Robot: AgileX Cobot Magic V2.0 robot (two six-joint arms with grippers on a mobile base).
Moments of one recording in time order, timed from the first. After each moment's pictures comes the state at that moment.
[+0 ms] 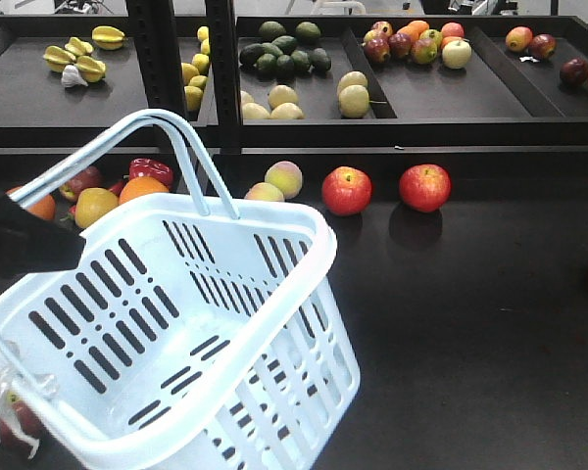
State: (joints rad) left arm -0.29 1.06 -1.27 -0.46 1.21 0.19; right arm -0.05 -0.01 0.03 -0.03 0.20 0.07
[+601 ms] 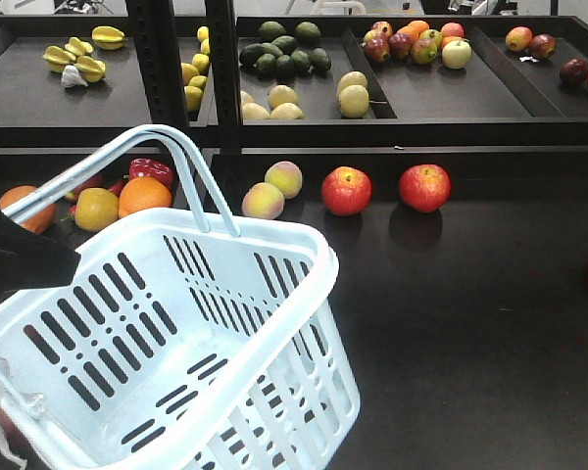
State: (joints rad) left arm -0.29 1.05 -1.27 -0.47 1.25 0.18; right arm -0.05 -0.01 0.03 -0.03 0.20 0.07
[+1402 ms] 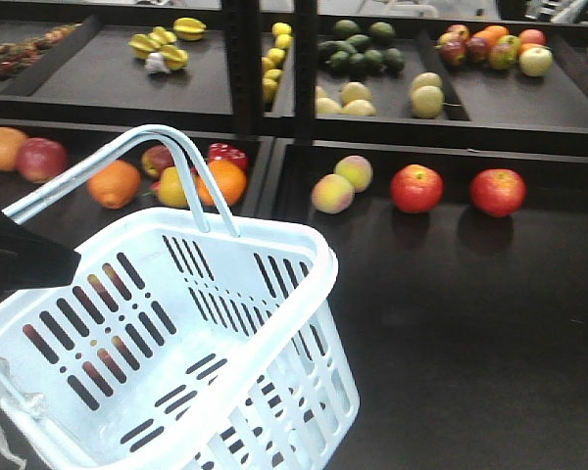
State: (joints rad) left arm -0.29 1.05 -1.27 -0.47 1.25 0.18; right arm -0.05 -0.01 0.03 -0.03 0.20 0.07
